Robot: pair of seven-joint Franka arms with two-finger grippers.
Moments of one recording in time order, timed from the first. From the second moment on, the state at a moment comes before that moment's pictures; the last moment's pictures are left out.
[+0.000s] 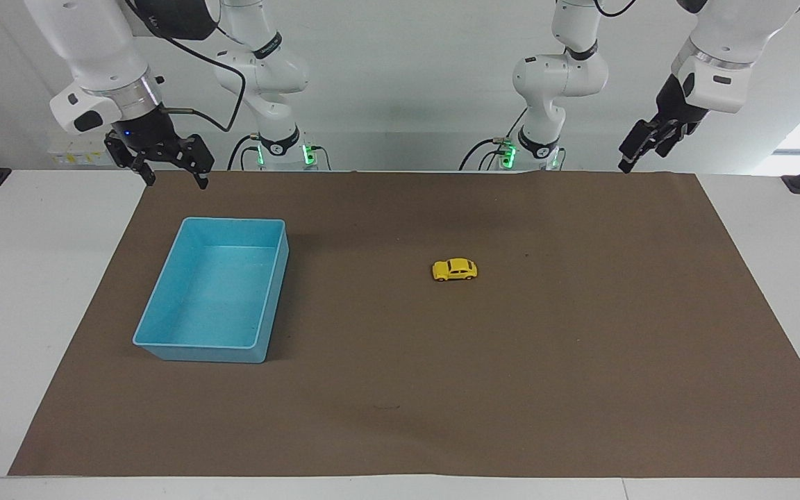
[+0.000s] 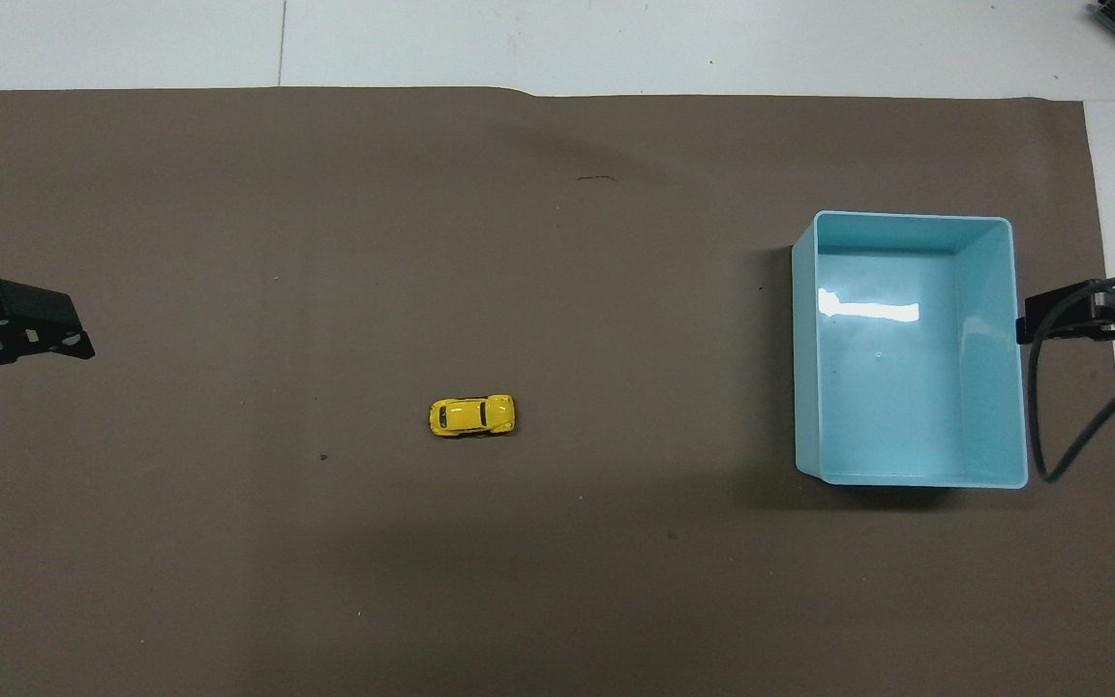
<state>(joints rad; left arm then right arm) -0.05 -0.13 -0.06 -1.64 -0.05 1.50 -0.57 -0.07 -0.03 0.03 -1.60 -0.01 1.55 0.06</state>
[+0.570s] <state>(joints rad) -0.15 -0.09 -0.07 -1.73 -0.10 1.65 -1.25 -0.07 -0.03 0.03 -1.60 -0.01 1.55 0.06</state>
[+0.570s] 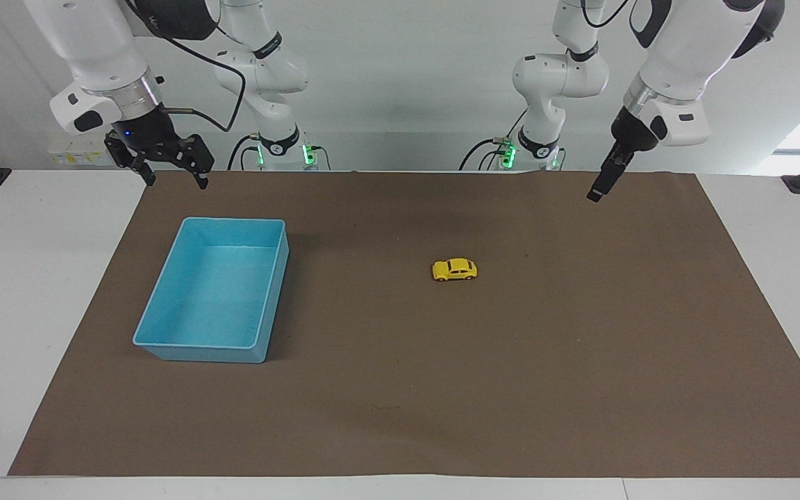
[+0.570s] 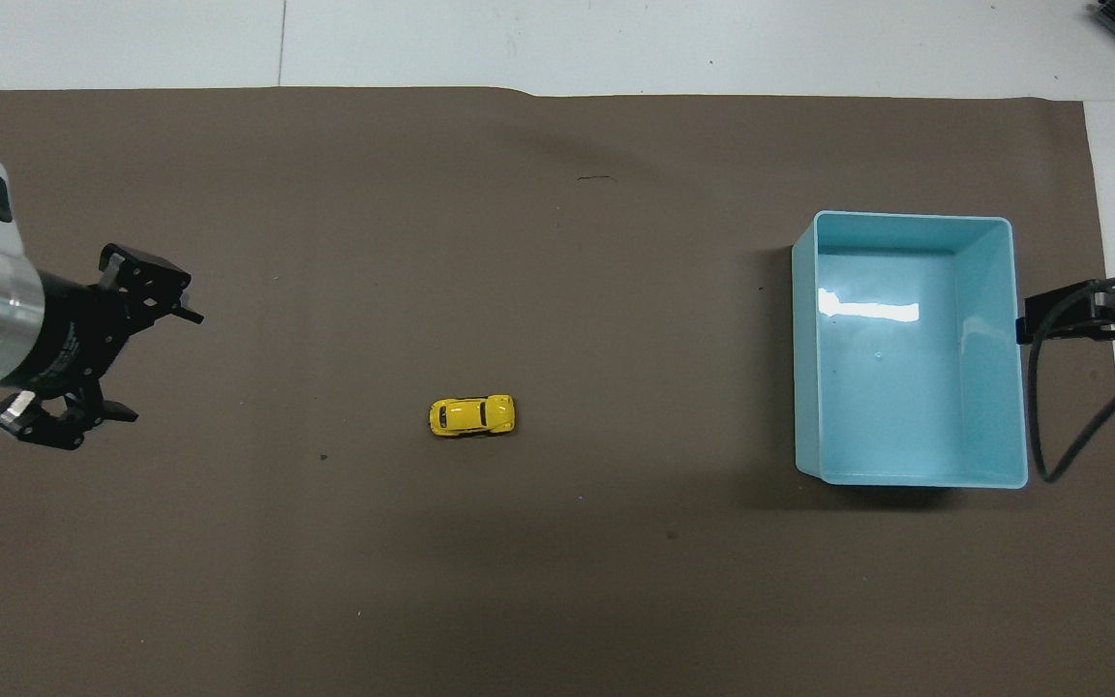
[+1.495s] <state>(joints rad) -0.38 0.06 -0.07 -1.85 -0.15 1.94 -2.07 -0.07 -0.03 0.03 -1.60 -0.01 1.55 0.06</state>
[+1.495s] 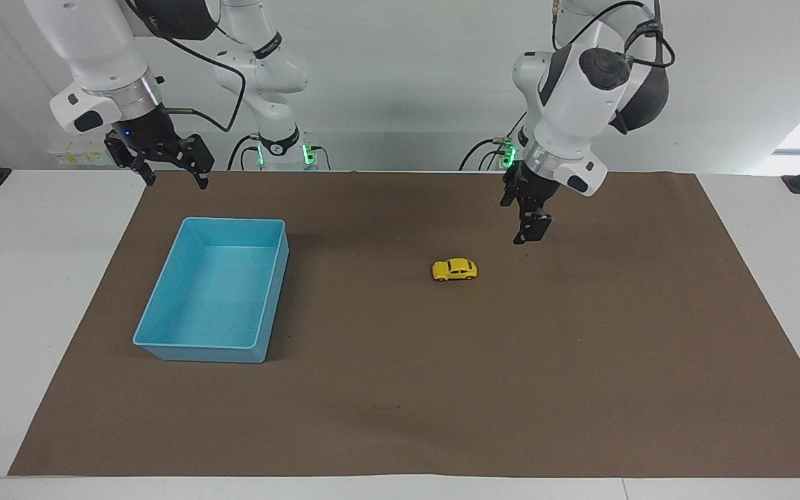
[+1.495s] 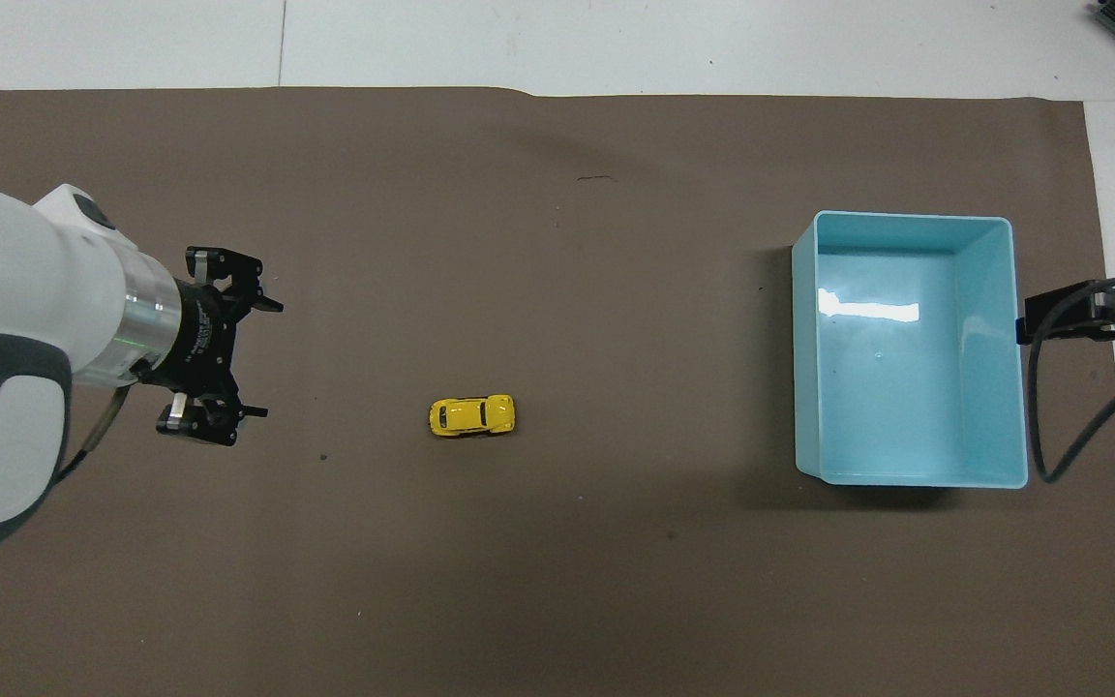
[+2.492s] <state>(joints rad) -0.52 0.16 -0.07 -2.13 -0.15 2.36 -2.32 -0.07 -0.03 0.03 -1.60 -0.01 1.55 0.06</state>
